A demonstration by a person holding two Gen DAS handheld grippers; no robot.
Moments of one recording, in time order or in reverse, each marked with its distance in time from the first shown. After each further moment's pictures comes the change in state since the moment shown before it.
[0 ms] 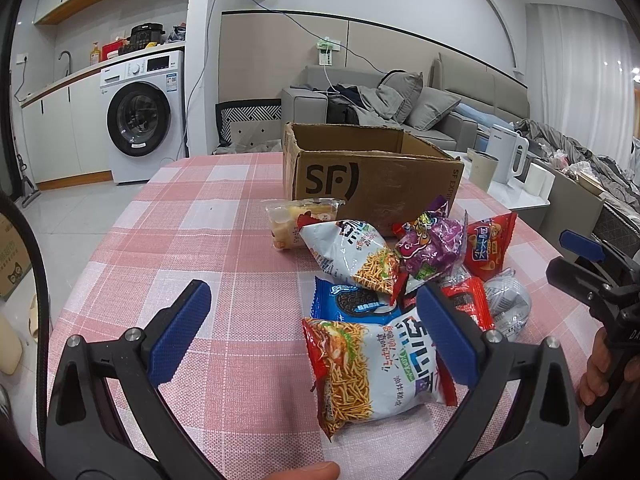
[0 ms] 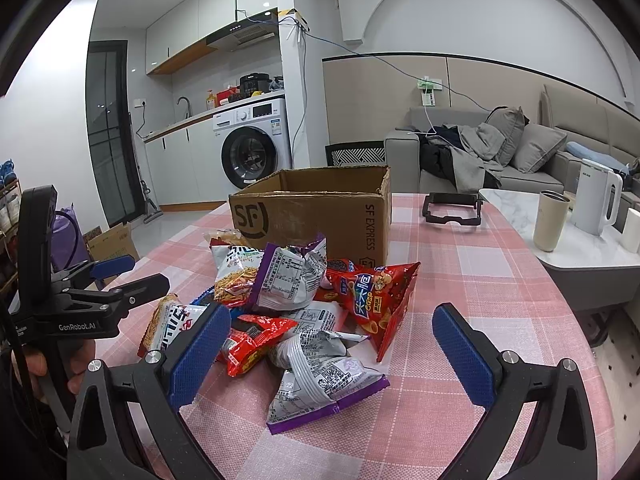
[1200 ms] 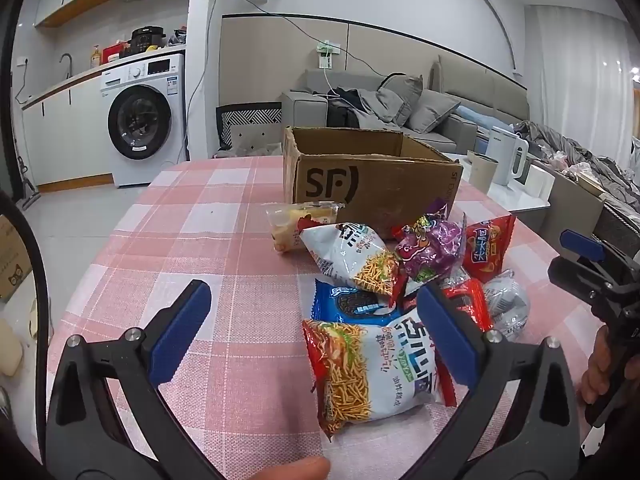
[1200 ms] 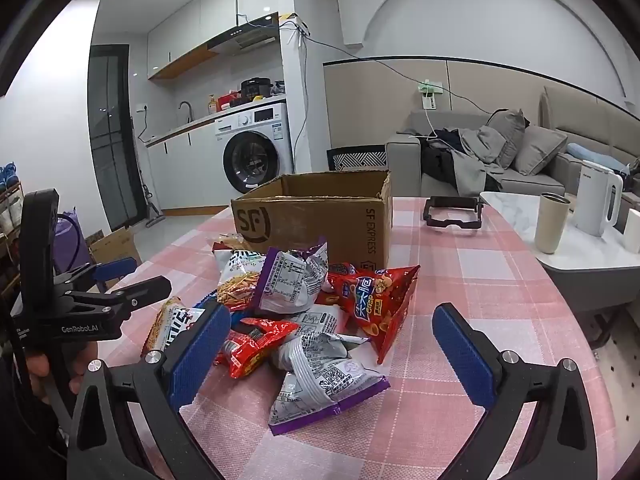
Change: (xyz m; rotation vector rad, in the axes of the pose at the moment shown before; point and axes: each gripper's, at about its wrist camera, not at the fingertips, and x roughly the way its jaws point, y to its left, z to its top) left arm 0.000 0.000 0.000 0.002 -0.012 0.002; right arm -0.003 -0.002 0.000 0.002 -0.020 0.011
